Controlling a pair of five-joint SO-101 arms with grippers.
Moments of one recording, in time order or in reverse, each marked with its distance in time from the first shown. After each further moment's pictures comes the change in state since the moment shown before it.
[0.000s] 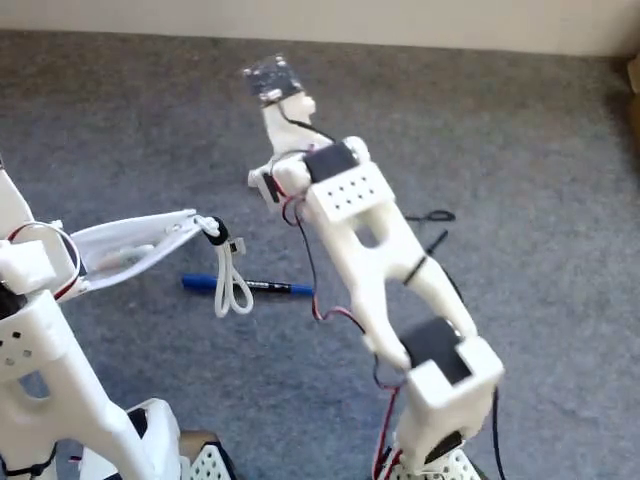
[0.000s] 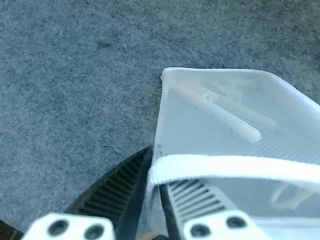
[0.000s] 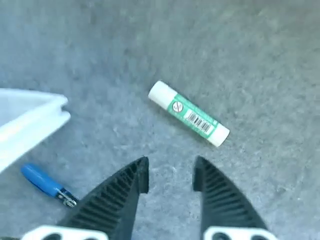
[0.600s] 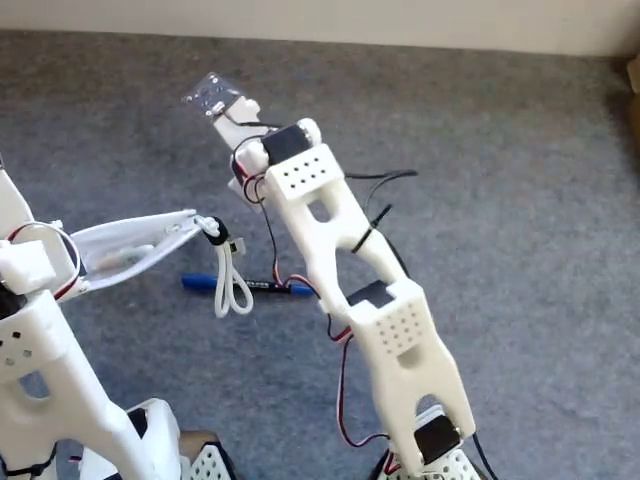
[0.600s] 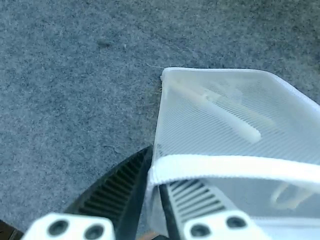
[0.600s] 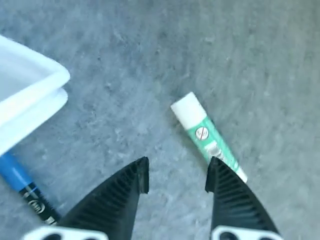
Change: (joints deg) left arm 0.0 0.0 0.0 0.0 0.0; right arm -2.6 31.6 -39.7 13.6 17.2
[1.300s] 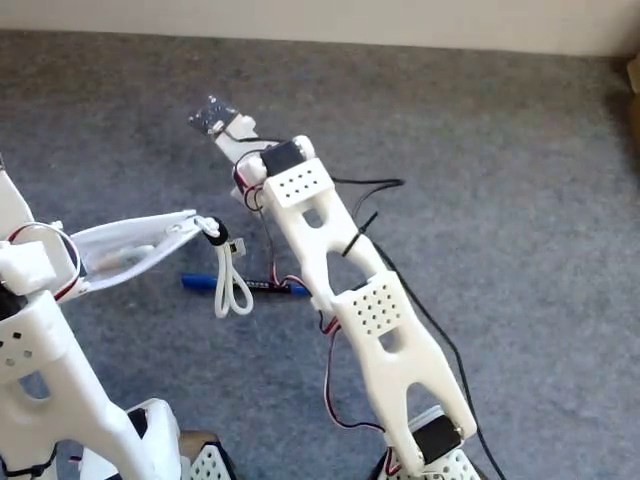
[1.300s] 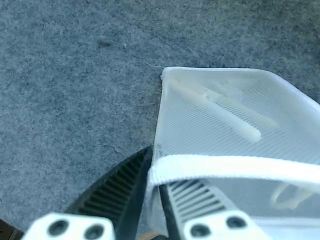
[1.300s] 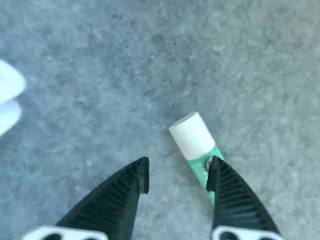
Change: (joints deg) left arm 0.0 0.0 0.4 0.0 -0.1; right arm 1.2 18.8 -14.6 -4.6 4.0
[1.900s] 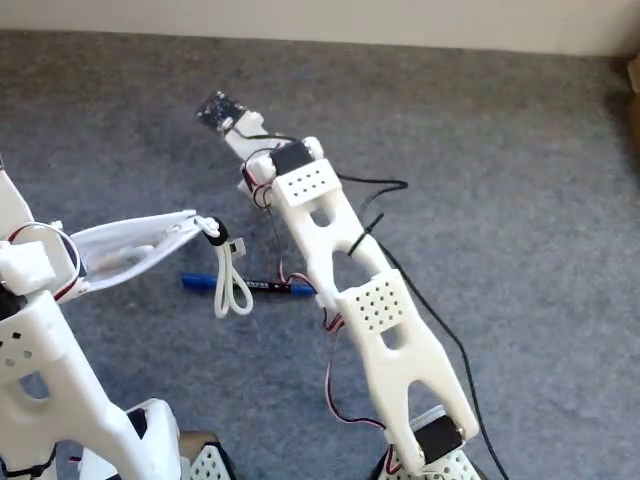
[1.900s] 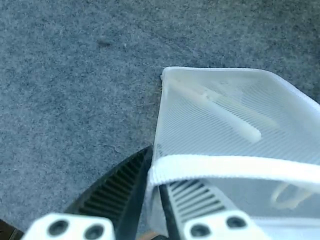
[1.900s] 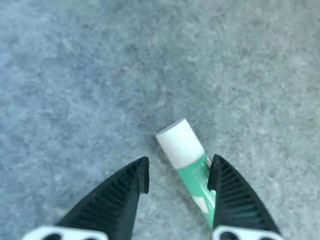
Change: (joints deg) left arm 0.0 0.0 0.0 0.0 0.0; right arm 1.9 3.5 -1.3 -4.8 0.8
